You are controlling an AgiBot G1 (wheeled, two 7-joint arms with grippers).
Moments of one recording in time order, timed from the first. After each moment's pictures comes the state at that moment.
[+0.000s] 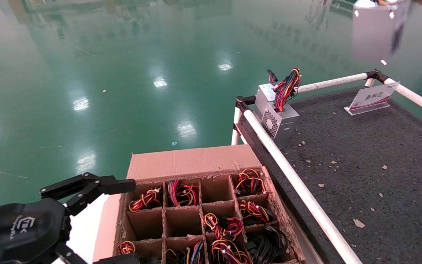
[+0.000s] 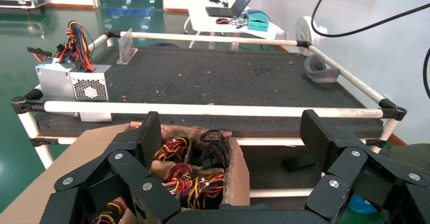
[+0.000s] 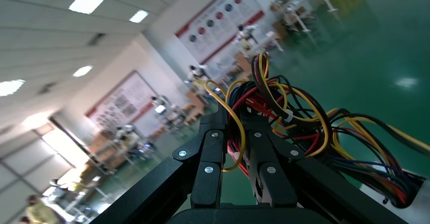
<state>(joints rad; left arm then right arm) -1.08 0.55 0.39 -1.22 0.63 1.42 -0.12 1.95 -0.91 -0.22 0.46 -1.31 -0.94 0.92</state>
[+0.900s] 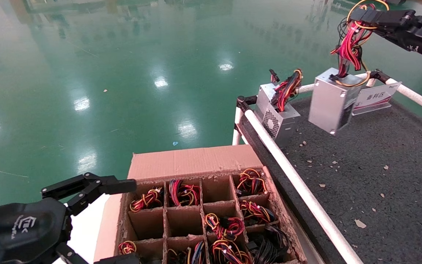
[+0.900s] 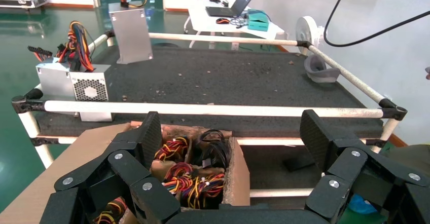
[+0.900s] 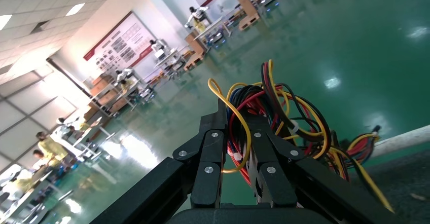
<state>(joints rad) -1.08 0.55 0.39 -1.22 0.63 1.42 -0.12 1.93 -0.85 -0.19 0.11 -1.25 -1.20 0.56</state>
